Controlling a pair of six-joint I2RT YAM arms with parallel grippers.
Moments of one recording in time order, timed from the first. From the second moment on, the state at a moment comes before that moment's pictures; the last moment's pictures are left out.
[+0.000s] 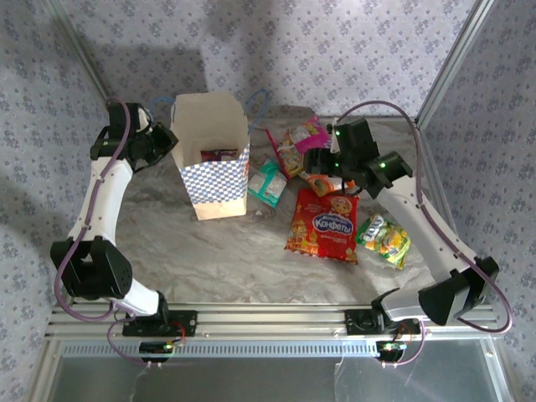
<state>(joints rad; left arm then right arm) 0.00 1.51 1.50 -0.72 0.32 -0.68 0.46 1.36 1.46 -0.84 0.00 0.40</state>
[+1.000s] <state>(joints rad) -0.01 1.51 1.51 -0.76 0.32 -0.66 0.18 1.24 1.03 -0.87 0.01 0.56</state>
